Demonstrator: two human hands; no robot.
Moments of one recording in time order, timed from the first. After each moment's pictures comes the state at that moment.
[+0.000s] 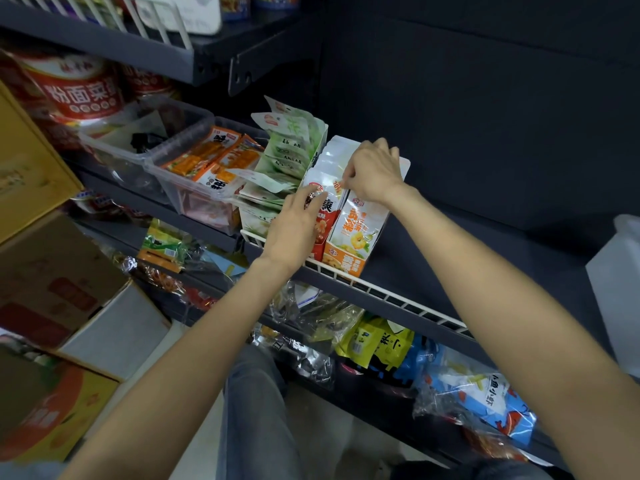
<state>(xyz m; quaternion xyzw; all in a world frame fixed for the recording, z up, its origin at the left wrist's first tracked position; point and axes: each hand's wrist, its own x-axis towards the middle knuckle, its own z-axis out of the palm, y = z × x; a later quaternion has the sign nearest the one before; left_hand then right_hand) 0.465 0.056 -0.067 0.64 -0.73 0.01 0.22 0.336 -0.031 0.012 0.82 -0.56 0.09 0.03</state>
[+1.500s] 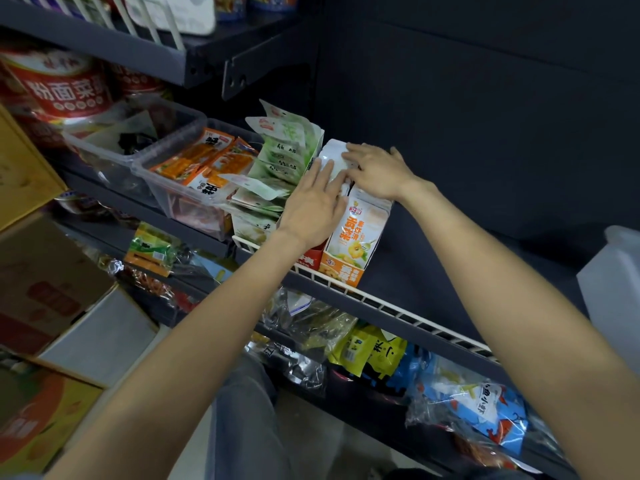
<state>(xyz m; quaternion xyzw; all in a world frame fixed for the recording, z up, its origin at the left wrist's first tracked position) 0.443 0.012 -0.044 0.61 -0.77 0.04 0.18 0.311 -0.057 0.019 0.86 -0.51 0.00 -0.05</state>
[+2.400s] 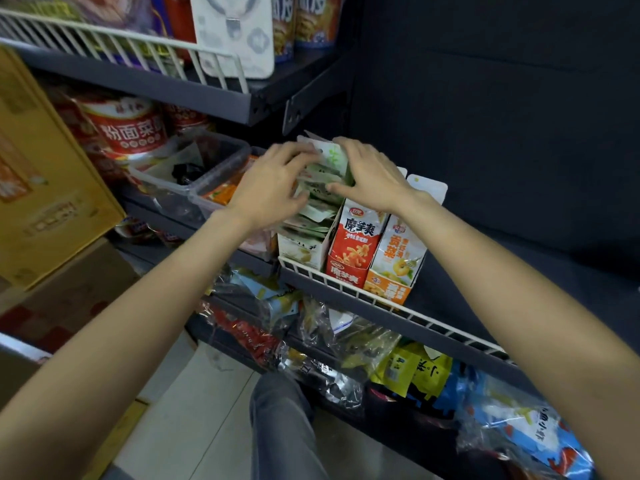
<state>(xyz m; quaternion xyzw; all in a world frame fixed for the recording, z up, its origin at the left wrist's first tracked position) 0.571 0.032 0.021 0.54 -0.80 0.11 0.24 0.382 -0.045 0.025 0.90 -0.41 0.17 -0.01</state>
